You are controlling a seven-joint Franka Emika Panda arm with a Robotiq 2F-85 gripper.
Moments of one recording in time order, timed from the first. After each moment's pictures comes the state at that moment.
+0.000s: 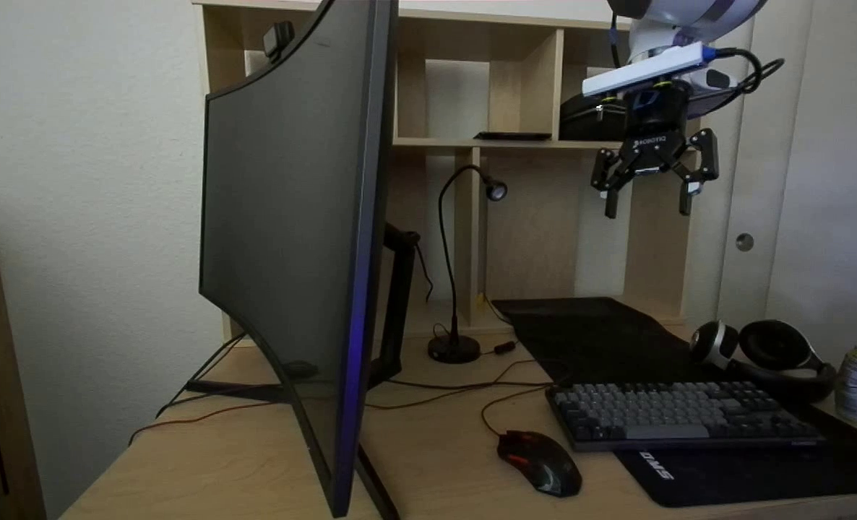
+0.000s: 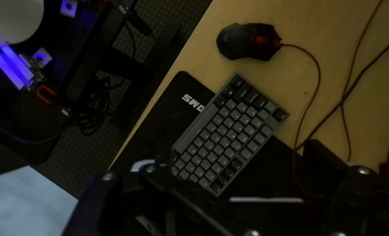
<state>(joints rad) -0.04 -0.05 0.00 -2.02 0.18 1.75 0.93</state>
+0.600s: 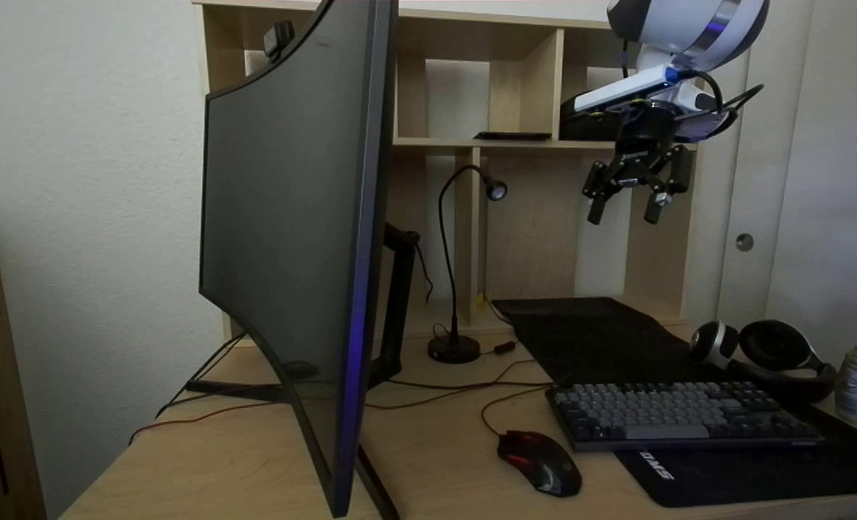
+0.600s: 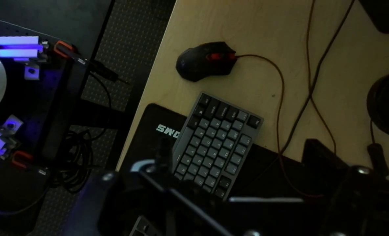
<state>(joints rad) -0.04 0.06 -0.05 -1.94 0.35 1.76 1.05</state>
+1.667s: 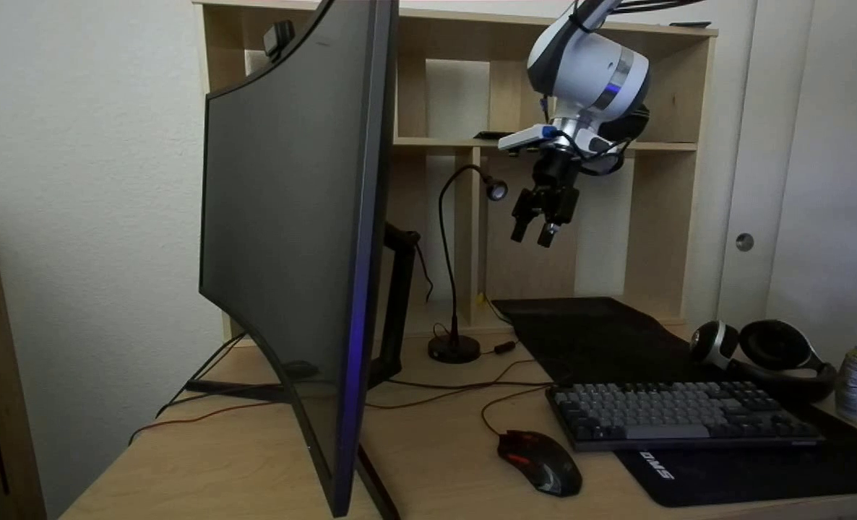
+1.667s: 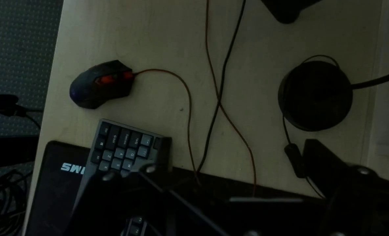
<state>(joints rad) 0.06 0.40 -0.01 -1.60 0.40 1.94 1.32</state>
